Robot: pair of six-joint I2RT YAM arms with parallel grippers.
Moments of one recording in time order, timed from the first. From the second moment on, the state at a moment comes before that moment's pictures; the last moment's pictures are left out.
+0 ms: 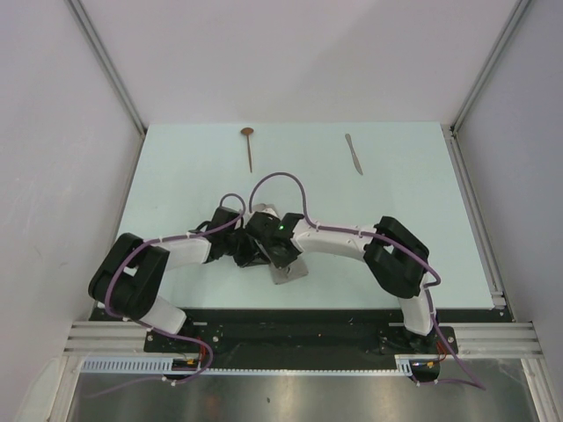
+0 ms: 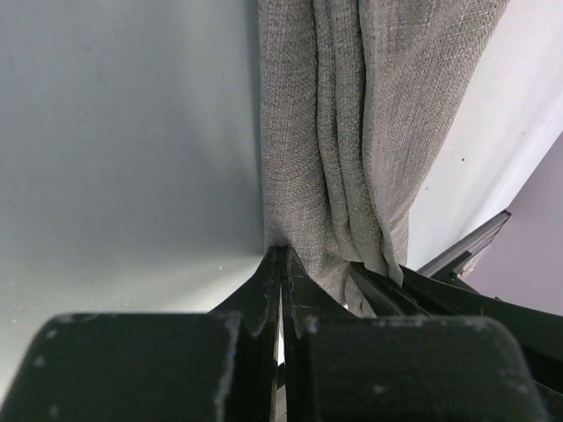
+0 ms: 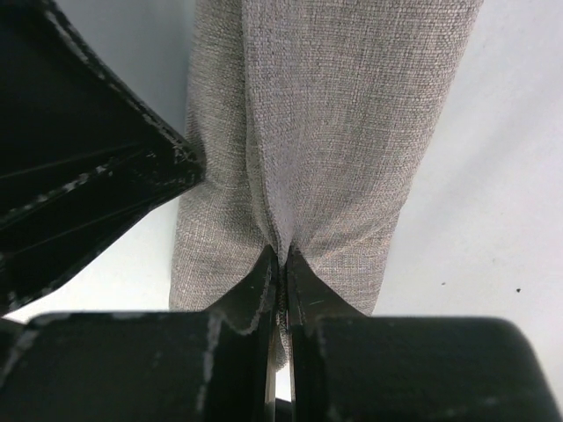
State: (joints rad) left arm -0.44 1.51 0.56 -0.03 0.43 -0.92; right arm 1.08 1.99 1.47 -0.75 0.24 0.46
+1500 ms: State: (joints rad) left arm -0.52 1.34 0.60 -0.14 0.39 -0.89; right arm 0.97 1.91 1.41 -0.67 -0.02 0.48
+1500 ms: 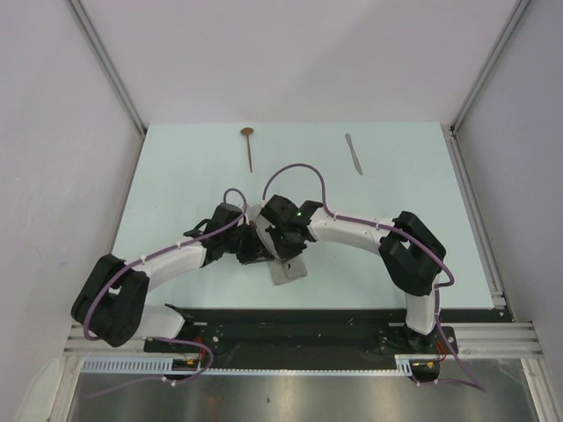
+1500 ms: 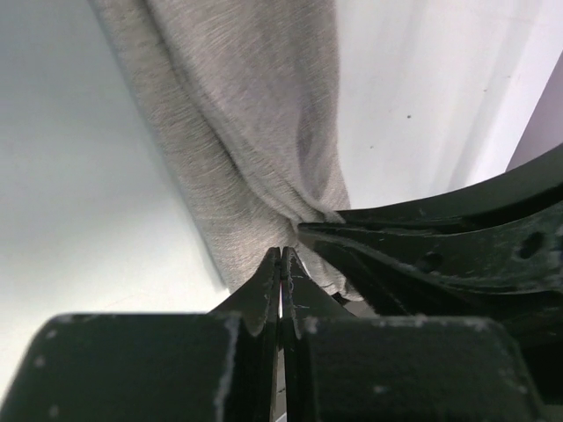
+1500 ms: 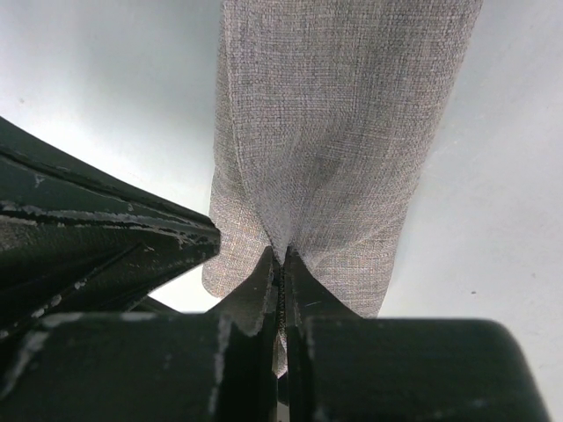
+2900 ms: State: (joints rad) left arm -0.46 1.25 0.54 -0.21 0.35 -0.85; right arm 0.93 1.94 1.27 -0.41 -0.21 0.63
